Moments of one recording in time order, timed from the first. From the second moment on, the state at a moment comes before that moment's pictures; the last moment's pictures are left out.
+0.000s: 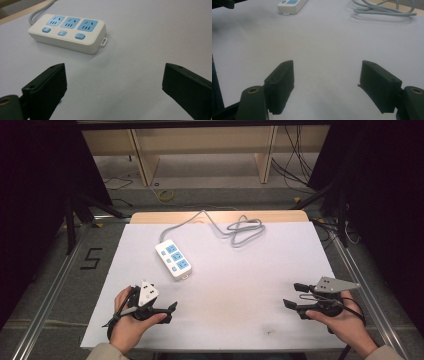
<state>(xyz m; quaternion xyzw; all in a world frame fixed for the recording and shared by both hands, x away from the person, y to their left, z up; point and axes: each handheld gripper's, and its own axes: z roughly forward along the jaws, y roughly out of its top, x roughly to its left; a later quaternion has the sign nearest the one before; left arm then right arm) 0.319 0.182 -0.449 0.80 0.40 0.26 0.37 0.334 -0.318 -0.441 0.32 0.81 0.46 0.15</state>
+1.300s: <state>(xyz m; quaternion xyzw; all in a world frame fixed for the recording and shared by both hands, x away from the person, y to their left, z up) 0.360 0.194 -0.423 0.76 0.45 0.32 0.35 0.334 -0.315 -0.441 0.32 0.81 0.47 0.14</state>
